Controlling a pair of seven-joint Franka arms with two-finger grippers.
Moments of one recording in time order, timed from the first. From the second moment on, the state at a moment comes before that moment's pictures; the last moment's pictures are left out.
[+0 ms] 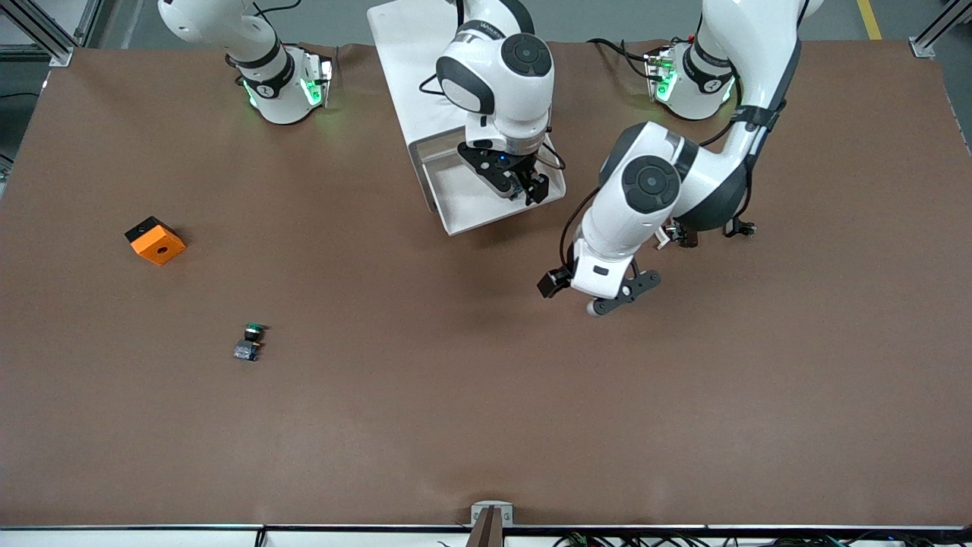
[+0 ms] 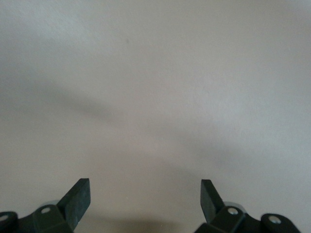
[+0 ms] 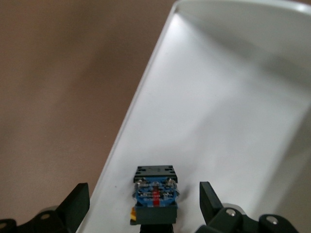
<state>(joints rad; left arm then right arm) -0.49 0.41 -0.10 -1.71 -0.10 2.21 -1.01 1.05 0.50 -0.06 -1.57 0.00 2.07 1.77</state>
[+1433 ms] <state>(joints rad) -0.62 0.47 -0.17 -1.75 -0.19 2.15 -1.07 0.36 0.24 -0.09 -1.52 0.00 1.63 0.30</state>
